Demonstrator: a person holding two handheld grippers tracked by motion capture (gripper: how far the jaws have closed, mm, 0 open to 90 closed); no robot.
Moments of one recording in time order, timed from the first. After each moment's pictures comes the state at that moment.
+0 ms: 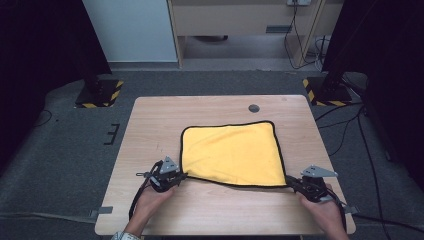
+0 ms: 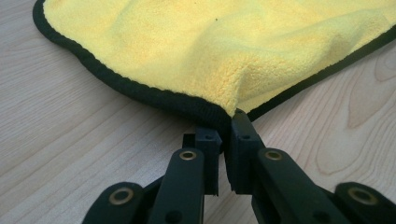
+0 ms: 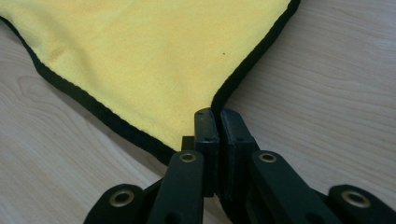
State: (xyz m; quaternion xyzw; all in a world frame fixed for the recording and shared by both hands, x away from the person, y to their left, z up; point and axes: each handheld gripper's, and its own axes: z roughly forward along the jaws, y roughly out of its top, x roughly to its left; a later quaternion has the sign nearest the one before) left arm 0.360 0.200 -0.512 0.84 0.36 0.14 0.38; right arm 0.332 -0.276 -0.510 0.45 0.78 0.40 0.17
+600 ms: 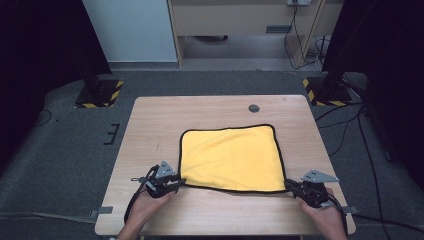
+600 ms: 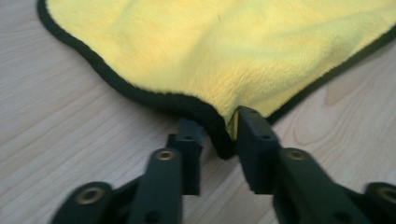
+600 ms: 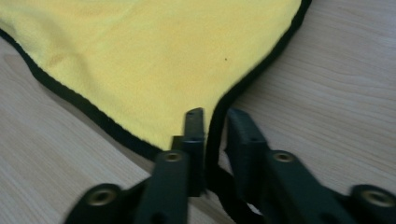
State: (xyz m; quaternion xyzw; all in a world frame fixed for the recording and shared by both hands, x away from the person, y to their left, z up) left arm 0.343 0.210 -0.507 0.83 0.37 0.14 0.38; right arm 0.318 -0.273 -0.508 0.45 0.78 0.40 0.17
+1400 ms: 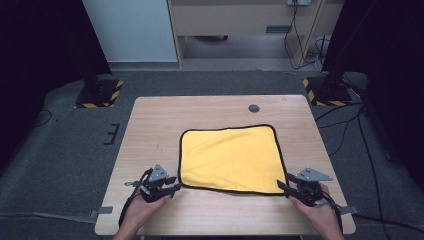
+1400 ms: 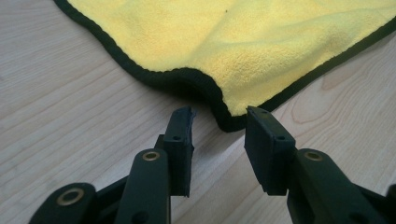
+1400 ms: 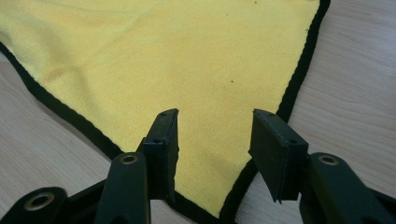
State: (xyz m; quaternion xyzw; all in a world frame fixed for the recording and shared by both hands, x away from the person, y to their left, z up) left arm 0.334 0.220 -0.511 0.83 0.39 0.12 0.38; right arm 0.323 -0.257 -0.505 0.43 0.78 0.40 0.20
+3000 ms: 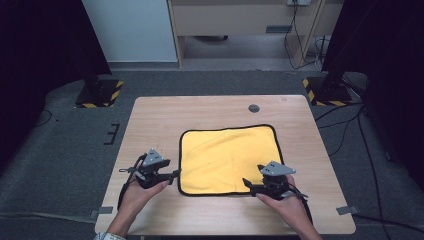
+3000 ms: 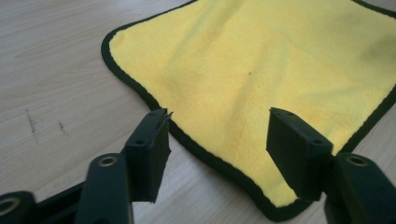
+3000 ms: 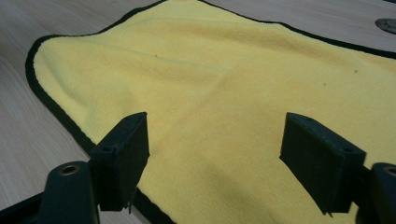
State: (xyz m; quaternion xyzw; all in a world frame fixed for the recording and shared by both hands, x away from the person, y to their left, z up) left arm 0.362 0.228 -0.470 0.81 0.39 0.16 0.40; right arm 0.340 -0.165 -0.495 0.36 0.80 0.44 0.19
